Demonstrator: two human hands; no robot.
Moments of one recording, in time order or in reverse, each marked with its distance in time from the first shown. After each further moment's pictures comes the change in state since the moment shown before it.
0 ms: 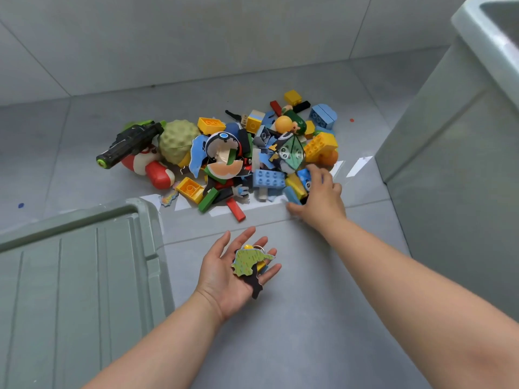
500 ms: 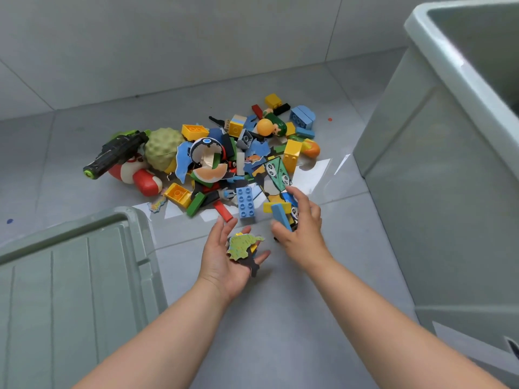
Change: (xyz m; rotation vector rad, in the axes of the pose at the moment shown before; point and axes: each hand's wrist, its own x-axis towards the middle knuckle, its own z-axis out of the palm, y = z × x) left_hand -0.003 -0.007 0.034 0.098 0.078 0.158; right_hand -0.091 -0.013 -0.002 0.634 0.032 -0.008
